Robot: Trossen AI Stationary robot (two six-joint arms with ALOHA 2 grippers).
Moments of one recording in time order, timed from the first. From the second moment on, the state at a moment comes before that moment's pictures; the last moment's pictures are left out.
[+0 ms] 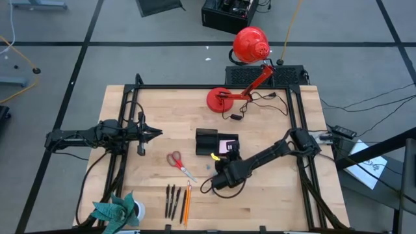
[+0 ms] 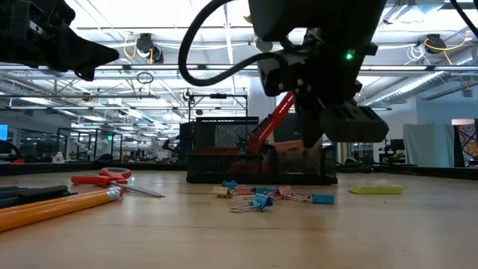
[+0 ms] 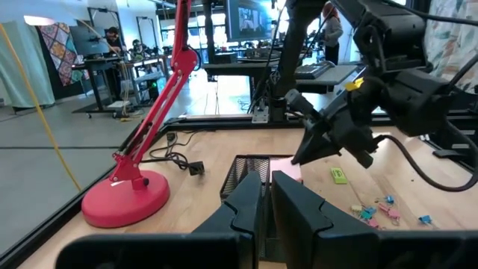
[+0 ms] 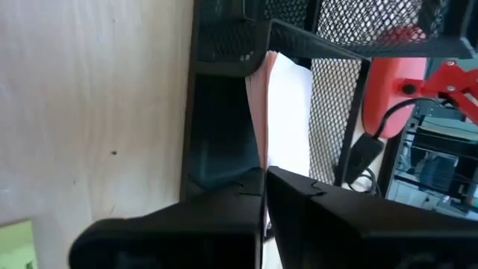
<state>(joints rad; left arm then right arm) 0.02 0.10 0.12 -0.03 -0.05 0.05 0.38 2.12 1.53 -1.21 0.72 0.34</state>
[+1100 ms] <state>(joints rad) 0.02 0.10 0.12 -0.03 -0.05 0.05 0.37 1.97 1.50 -1.12 0.63 0.32</state>
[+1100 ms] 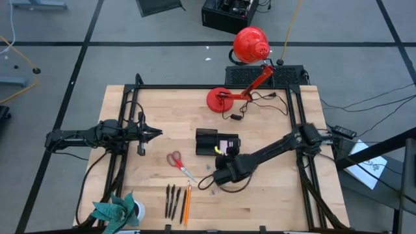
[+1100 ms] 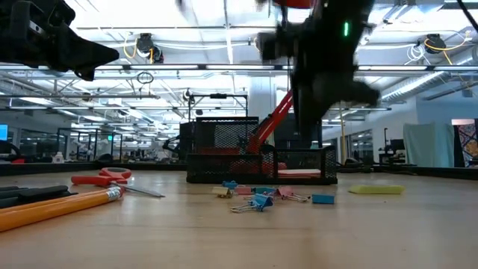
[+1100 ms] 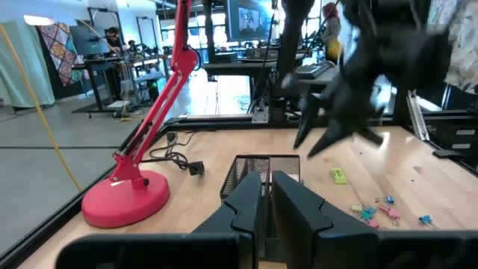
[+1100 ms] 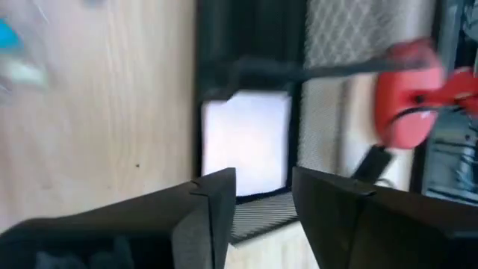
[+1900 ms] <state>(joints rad) 0.02 0.10 0.12 -0.05 -0.05 0.20 0.54 1.25 0.44 0.68 0.47 -0.04</state>
